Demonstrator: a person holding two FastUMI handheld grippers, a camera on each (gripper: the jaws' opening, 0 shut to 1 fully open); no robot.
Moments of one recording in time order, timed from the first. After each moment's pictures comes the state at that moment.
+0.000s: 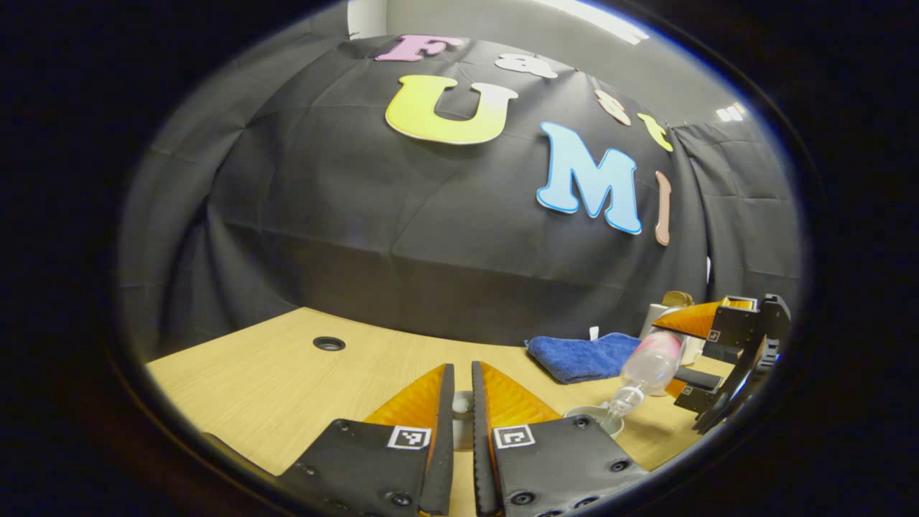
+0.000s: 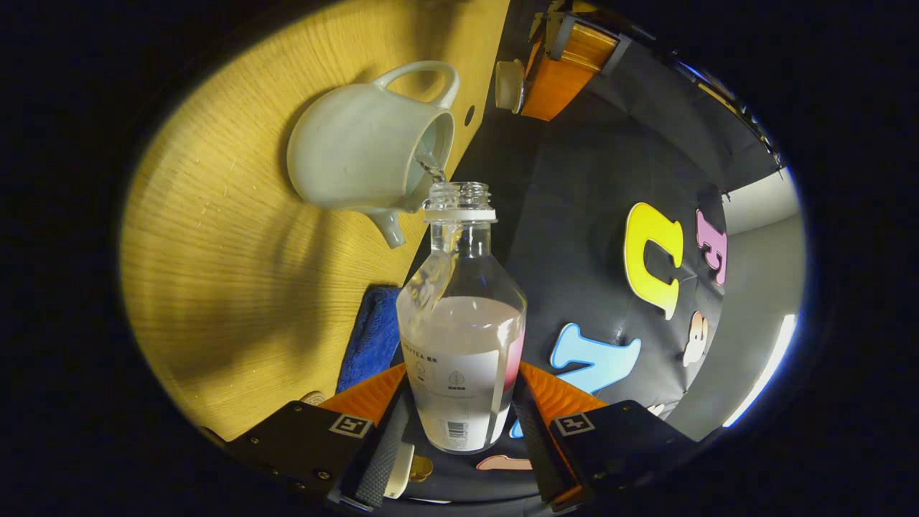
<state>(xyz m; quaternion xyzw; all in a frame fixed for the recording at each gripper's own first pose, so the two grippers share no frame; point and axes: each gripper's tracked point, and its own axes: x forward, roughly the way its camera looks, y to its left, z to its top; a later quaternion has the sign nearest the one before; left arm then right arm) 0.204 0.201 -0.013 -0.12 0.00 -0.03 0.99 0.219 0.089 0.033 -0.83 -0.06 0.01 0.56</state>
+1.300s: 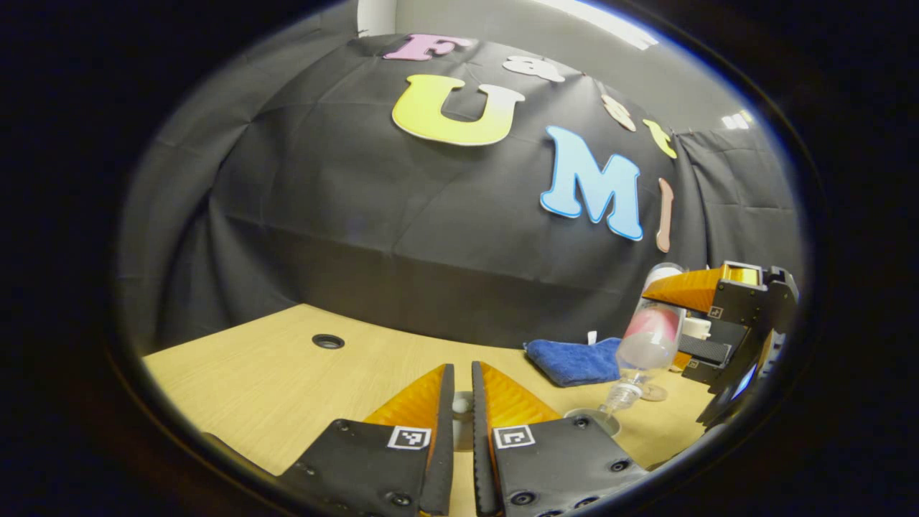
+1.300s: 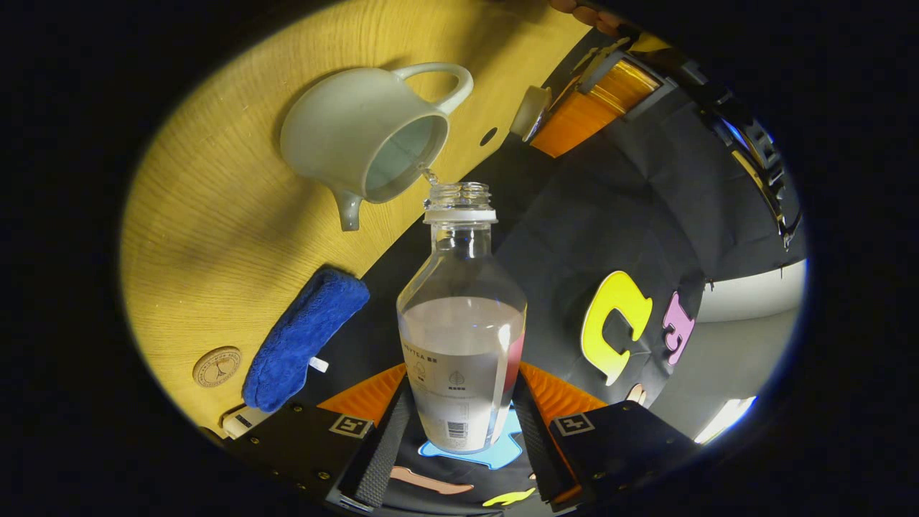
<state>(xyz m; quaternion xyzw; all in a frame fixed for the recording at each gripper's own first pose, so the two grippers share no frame) 0.204 0.203 -0.013 -0.14 0.00 -0.03 0.99 0.224 0.118 0.070 -0.90 -0.14 0.01 0.41</state>
